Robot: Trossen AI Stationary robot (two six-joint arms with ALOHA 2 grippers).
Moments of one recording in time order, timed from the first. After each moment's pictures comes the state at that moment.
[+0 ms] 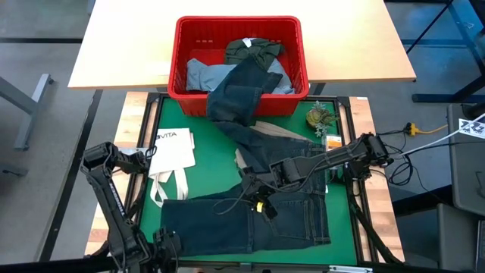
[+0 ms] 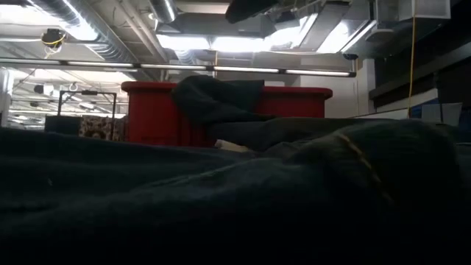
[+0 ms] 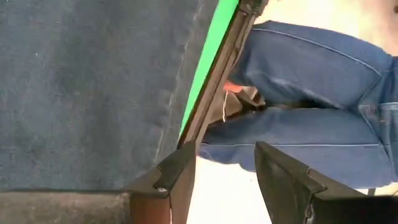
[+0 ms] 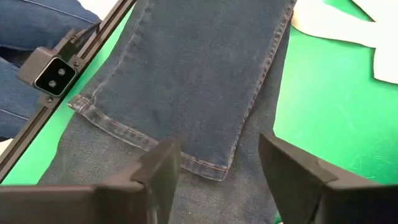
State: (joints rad) left arm -1.08 1.80 1.47 -0.85 -0.37 -1.52; right arm -0.04 1.84 1.63 -0.74 -0.10 -0.21
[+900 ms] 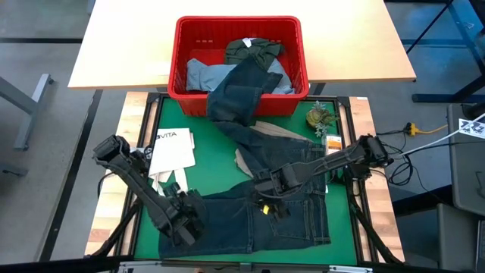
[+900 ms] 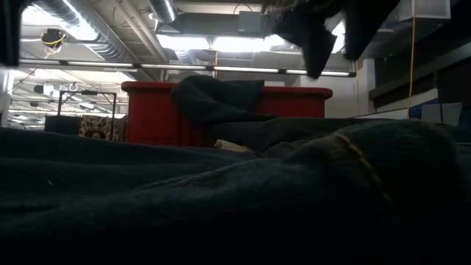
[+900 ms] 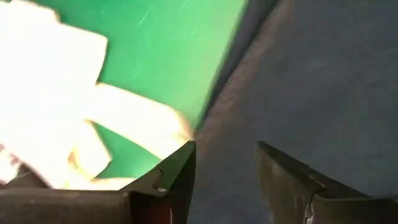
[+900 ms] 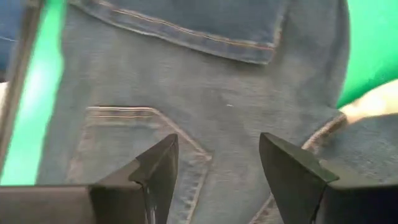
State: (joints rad) left arm -0.74 1.80 1.44 -1.38 -0.30 -1.38; right arm 0.01 1.85 1.58 -1.04 -0.10 -0.06
